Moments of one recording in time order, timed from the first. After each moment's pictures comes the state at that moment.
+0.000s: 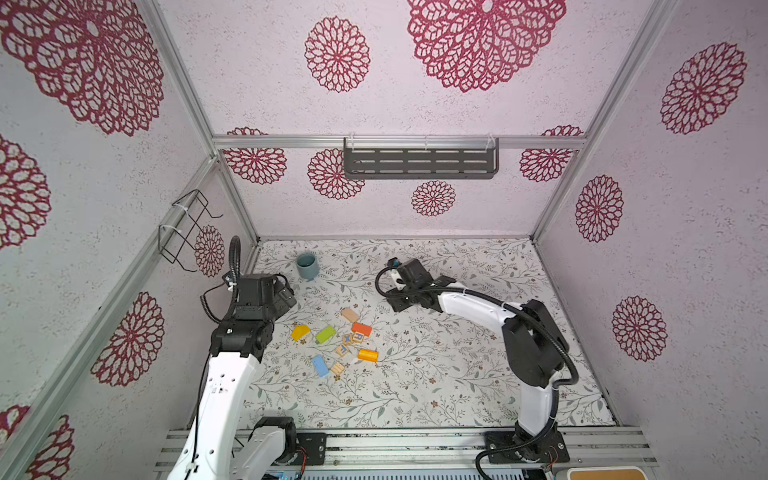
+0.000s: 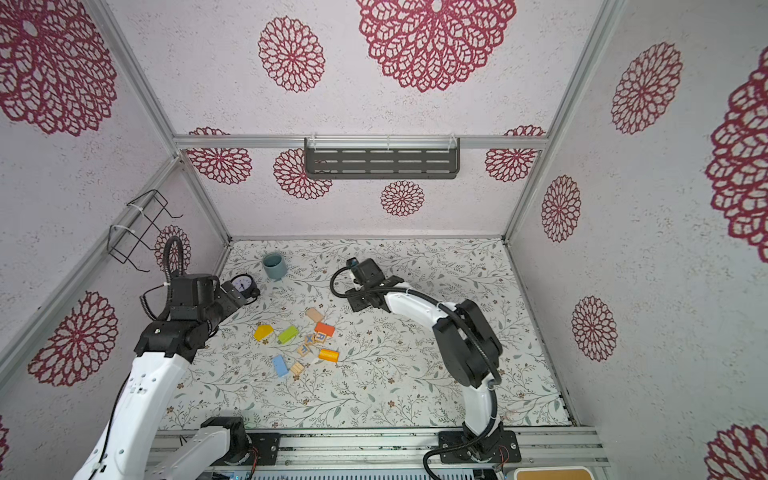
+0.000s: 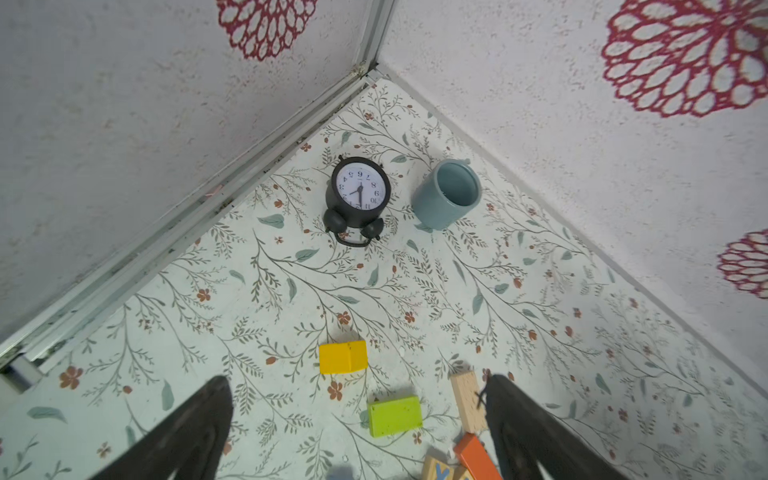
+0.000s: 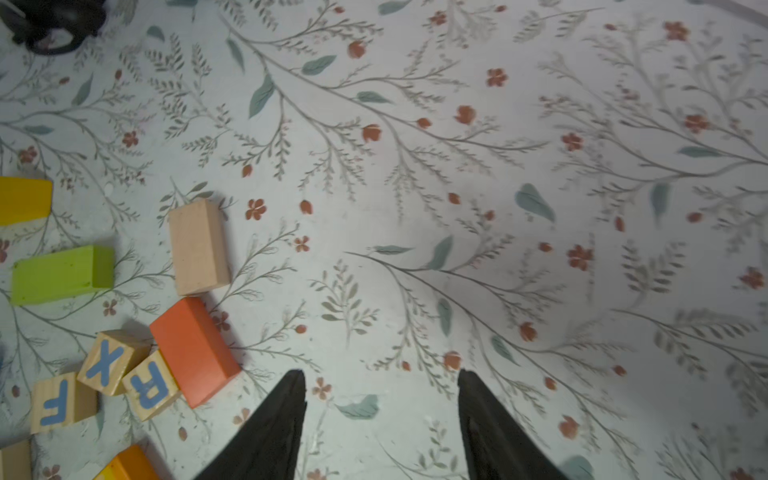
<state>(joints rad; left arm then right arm) -0.02 0.91 0.98 -0.78 -0.31 -0.66 0.77 1.99 1.52 -0.42 0.03 0.13</state>
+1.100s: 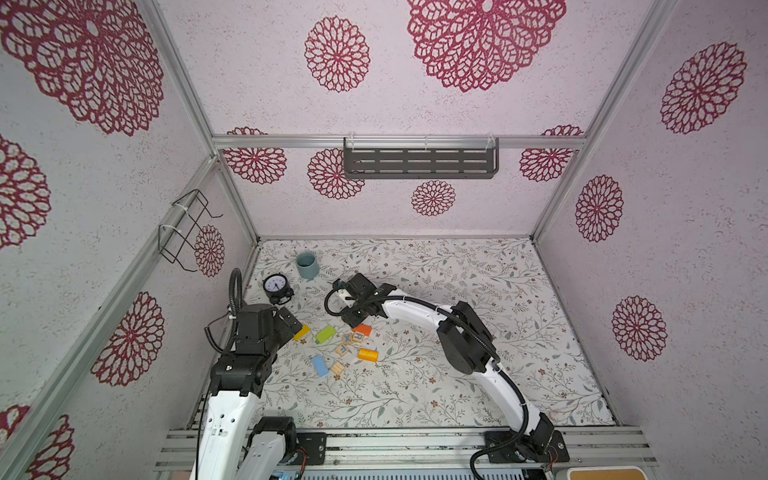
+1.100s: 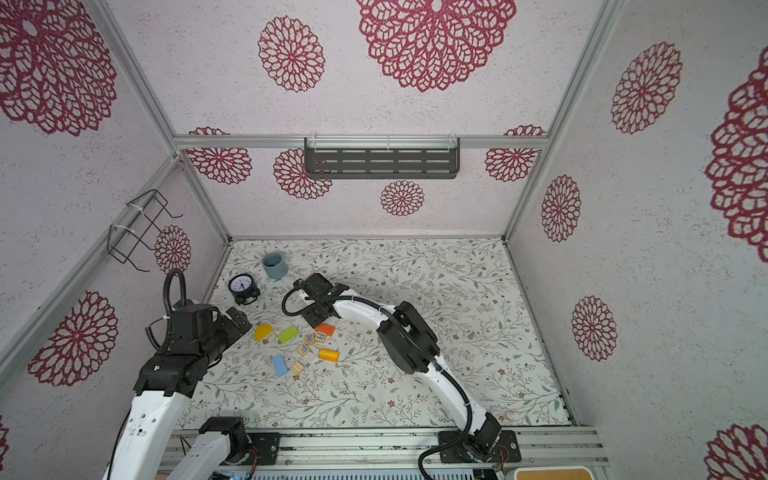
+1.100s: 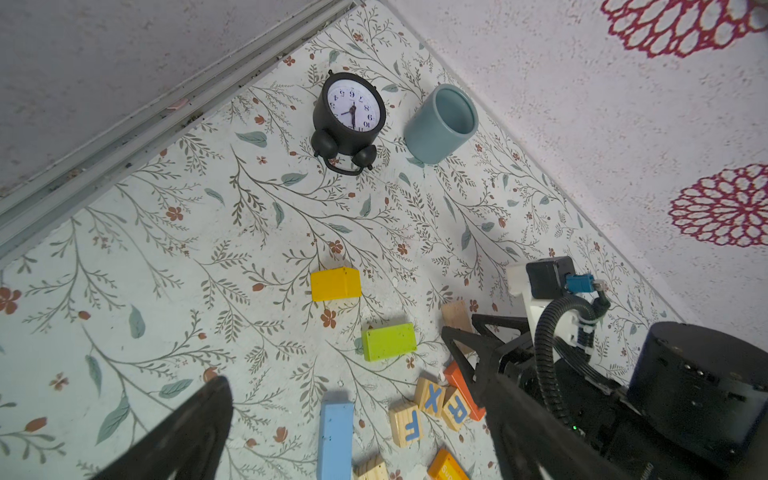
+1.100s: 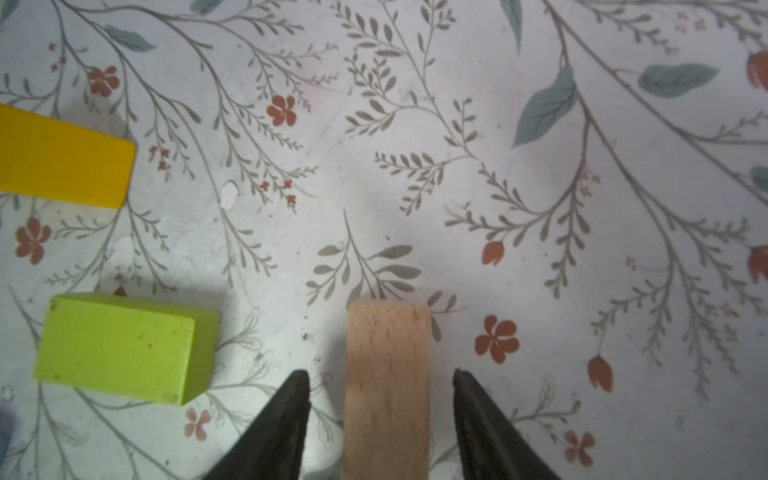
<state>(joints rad) -0.01 0.75 0.80 -0.81 -0.18 -0.72 0.92 2.45 2.06 -0.56 -0.04 0.06</state>
